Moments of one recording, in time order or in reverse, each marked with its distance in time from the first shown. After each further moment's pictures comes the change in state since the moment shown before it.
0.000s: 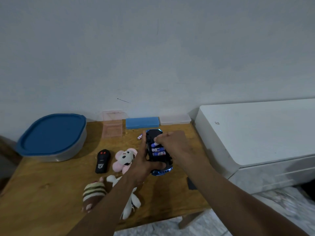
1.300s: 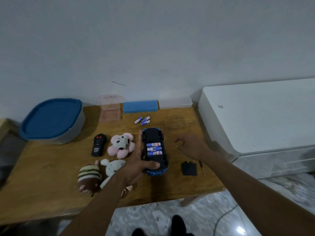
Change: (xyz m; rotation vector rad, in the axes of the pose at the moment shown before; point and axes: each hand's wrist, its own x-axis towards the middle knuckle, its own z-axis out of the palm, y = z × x) left_hand -0.014 -0.031 0.027 -0.065 0.023 -0.151; right_hand 0.064 0.094 -0.097 -0.863 -0.397 -0.367
